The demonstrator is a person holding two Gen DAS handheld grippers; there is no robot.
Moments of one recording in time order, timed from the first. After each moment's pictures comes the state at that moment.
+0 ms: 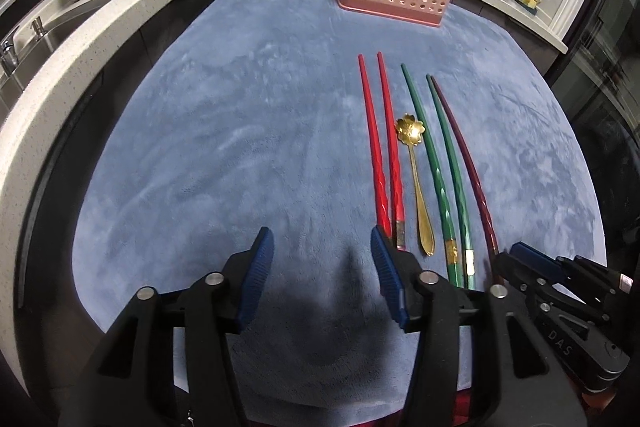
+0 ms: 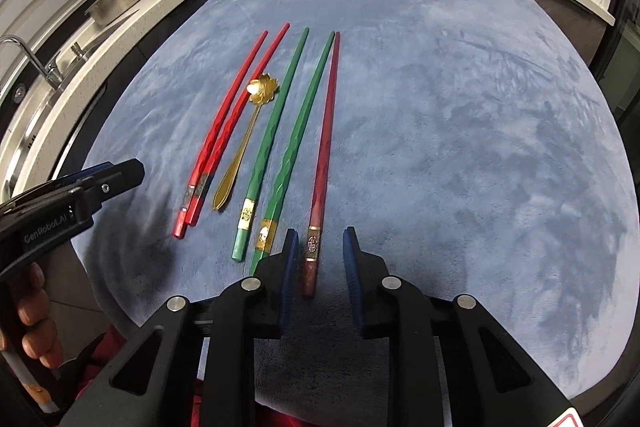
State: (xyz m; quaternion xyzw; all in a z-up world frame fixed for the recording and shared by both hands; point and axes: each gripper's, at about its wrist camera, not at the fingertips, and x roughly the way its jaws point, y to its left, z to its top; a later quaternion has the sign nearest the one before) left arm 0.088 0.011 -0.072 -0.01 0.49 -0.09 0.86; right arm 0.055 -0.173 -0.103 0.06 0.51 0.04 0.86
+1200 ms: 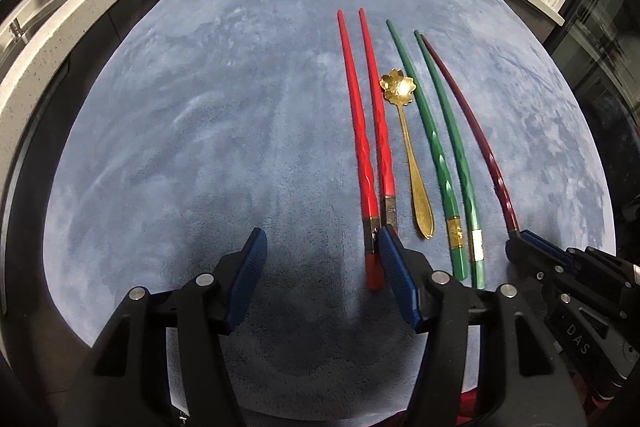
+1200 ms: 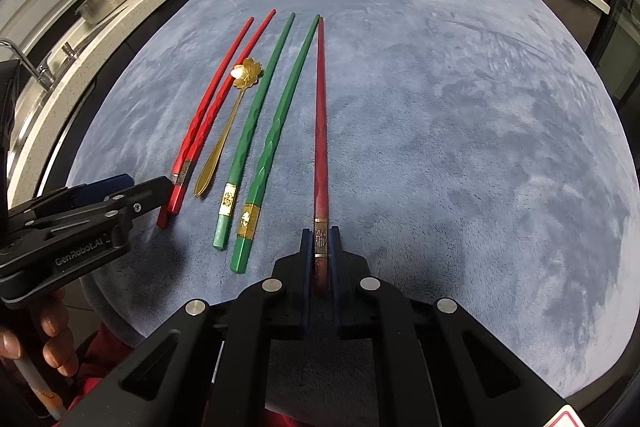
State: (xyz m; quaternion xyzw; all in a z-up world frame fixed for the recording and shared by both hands) left arm 0.095 -0.010 -0.103 0.01 0.53 -0.11 0.84; right arm 0.051 -0.178 -0.113 0.07 0.52 0.03 0.85
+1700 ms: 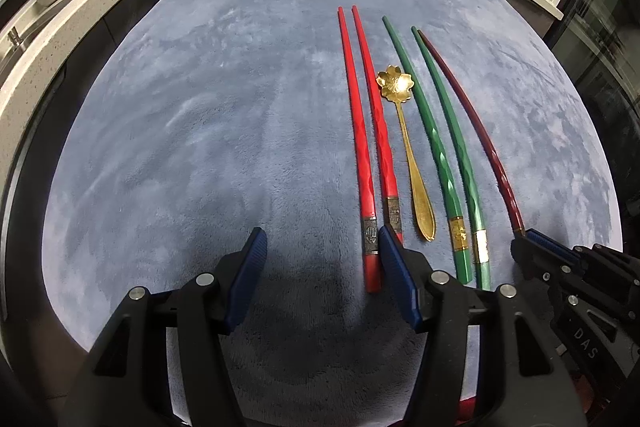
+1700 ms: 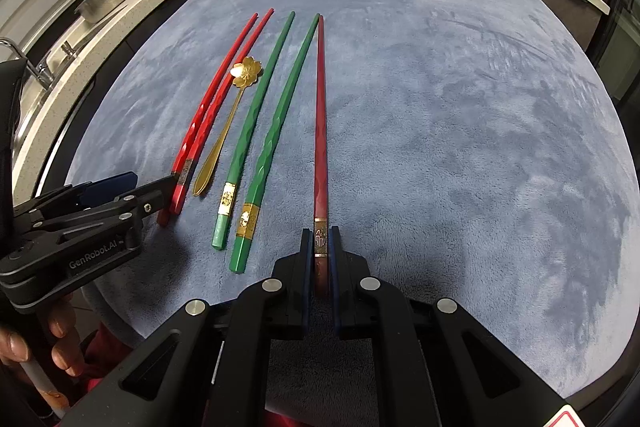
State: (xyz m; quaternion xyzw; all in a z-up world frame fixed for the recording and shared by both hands) left arm 0.095 -0.014 -0.107 0.02 0.52 -0.11 0.84; right arm 0.052 -0.179 -0.114 0.07 0.52 0.03 0.85
